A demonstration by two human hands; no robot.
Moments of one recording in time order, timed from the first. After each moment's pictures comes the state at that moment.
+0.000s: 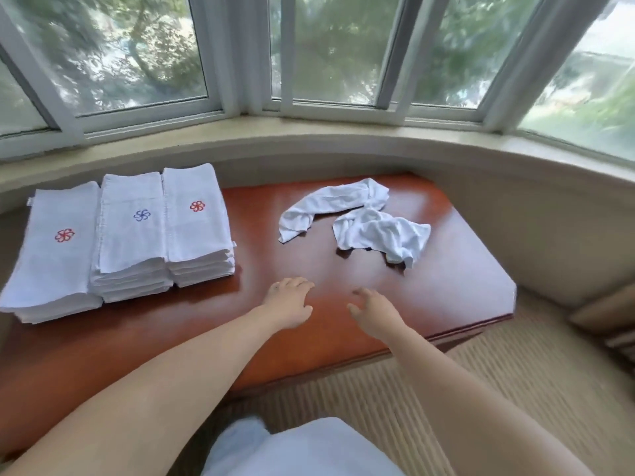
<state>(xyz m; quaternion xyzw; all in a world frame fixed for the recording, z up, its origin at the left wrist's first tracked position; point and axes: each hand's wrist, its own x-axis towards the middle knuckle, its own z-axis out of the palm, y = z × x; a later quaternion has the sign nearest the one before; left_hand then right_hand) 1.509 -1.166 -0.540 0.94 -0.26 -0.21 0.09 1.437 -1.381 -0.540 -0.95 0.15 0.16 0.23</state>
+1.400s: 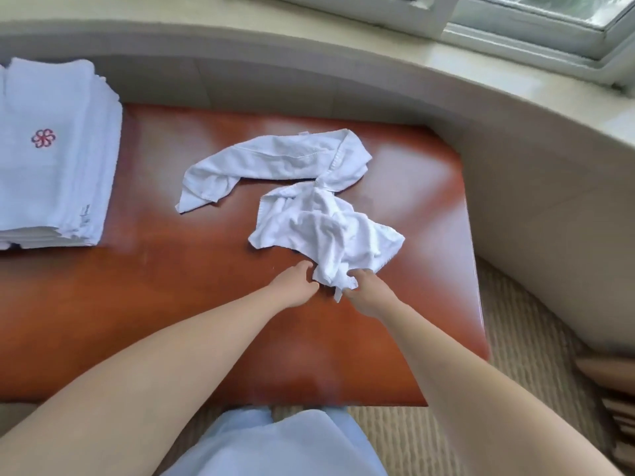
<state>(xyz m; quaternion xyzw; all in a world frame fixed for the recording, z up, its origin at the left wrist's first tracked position) 1.702 -1.541 -0.666 0.87 0.02 -0.39 0.30 1.692 -1.745 -0.654 -0.90 0.04 0.37 0.21</state>
